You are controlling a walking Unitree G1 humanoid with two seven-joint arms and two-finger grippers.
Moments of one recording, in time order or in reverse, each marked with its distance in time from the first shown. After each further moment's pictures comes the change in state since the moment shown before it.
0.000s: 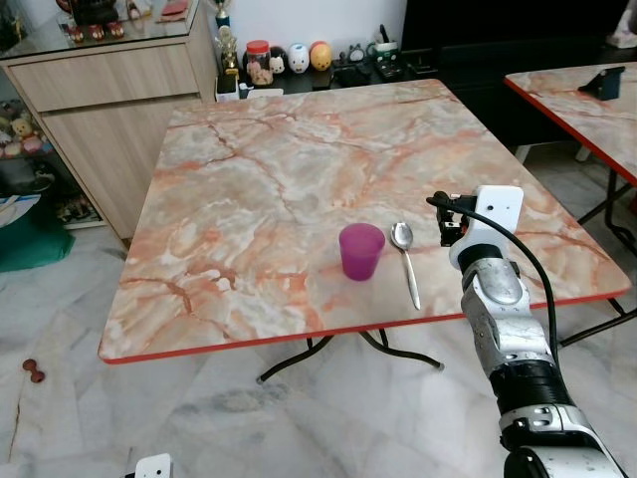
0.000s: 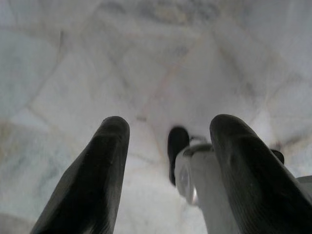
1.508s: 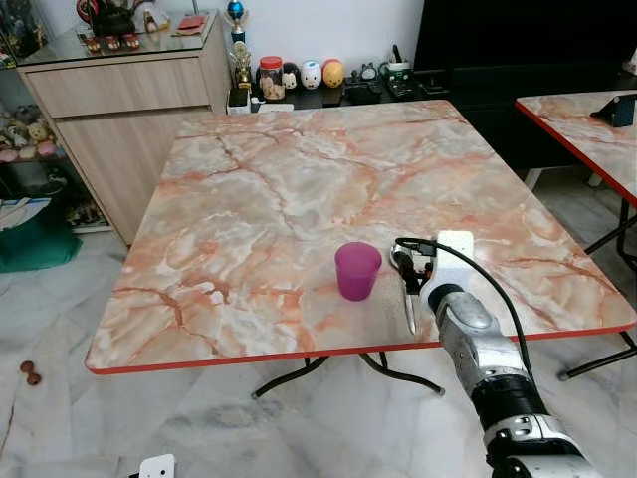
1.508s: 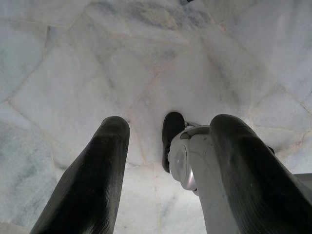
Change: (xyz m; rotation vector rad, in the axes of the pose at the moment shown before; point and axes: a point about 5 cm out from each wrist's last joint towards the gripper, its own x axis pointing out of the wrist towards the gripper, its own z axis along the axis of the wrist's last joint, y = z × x) left arm 0.001 -0.007 -0.002 -0.004 0.008 -0.009; right arm -0.017 0.018 -0.070 0.078 0.380 0.104
